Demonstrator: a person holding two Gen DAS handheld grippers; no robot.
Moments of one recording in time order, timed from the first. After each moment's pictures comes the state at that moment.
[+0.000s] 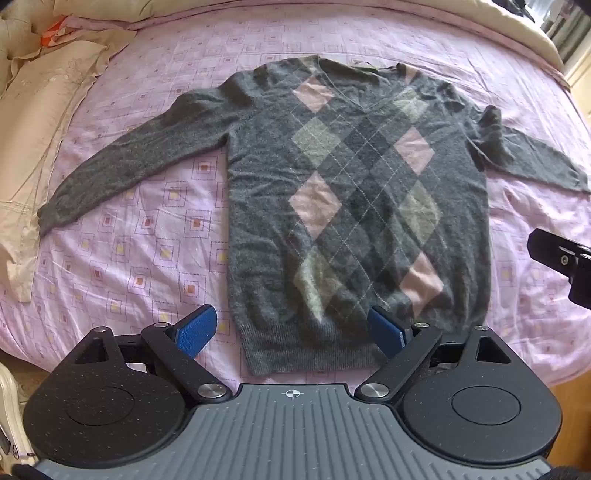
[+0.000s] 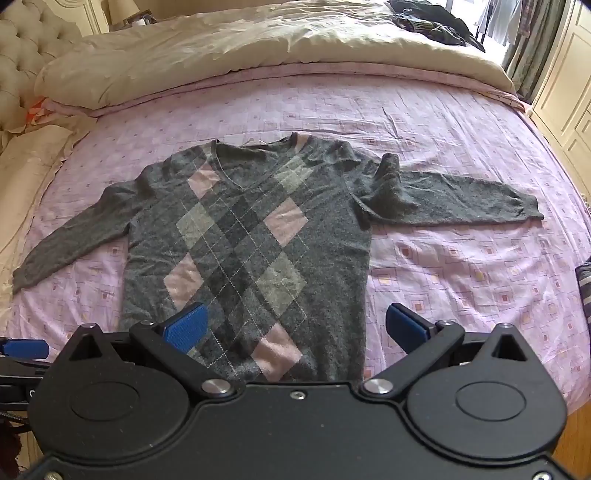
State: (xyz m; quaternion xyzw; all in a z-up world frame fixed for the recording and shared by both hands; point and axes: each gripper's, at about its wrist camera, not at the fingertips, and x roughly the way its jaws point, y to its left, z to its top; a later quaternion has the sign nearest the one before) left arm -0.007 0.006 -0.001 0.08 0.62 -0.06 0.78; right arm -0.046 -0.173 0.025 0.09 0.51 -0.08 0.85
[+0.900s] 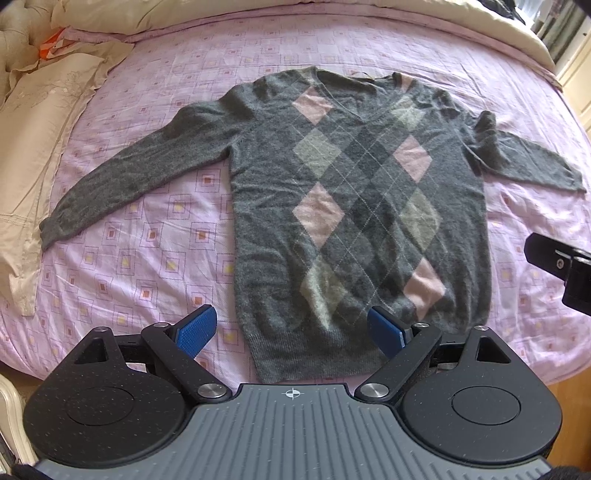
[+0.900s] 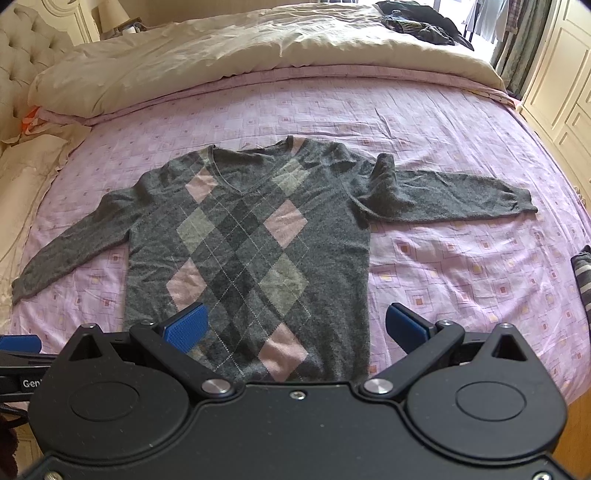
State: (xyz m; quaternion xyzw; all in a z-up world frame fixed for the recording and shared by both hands) left arm 0.002 0.026 0.005 0.08 0.61 -0.08 0.79; right arm -0.050 -0.161 0.029 0.10 0.50 -0.09 0.85
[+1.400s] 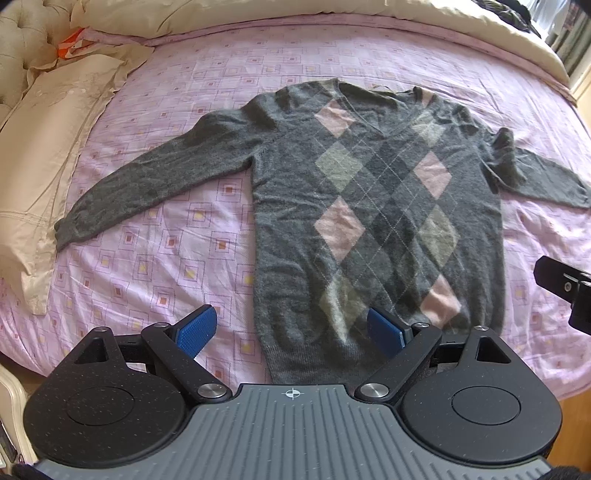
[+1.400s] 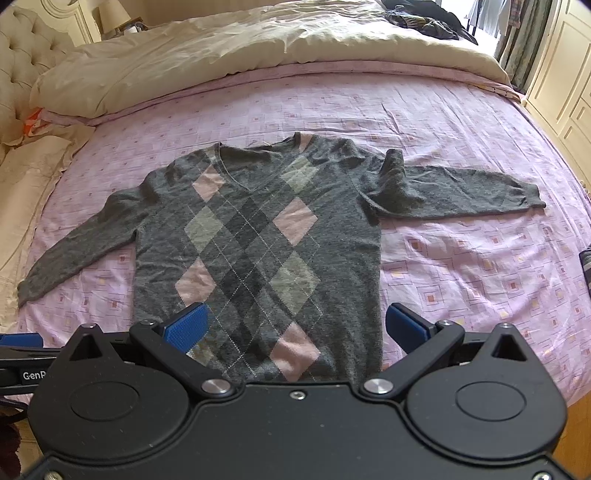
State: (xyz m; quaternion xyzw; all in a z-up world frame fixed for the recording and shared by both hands) left arm 0.009 0.035 0.008 0.08 0.59 -0.05 0.80; right arm -0.044 -0.154 0.026 0.11 0.50 -0.09 0.85
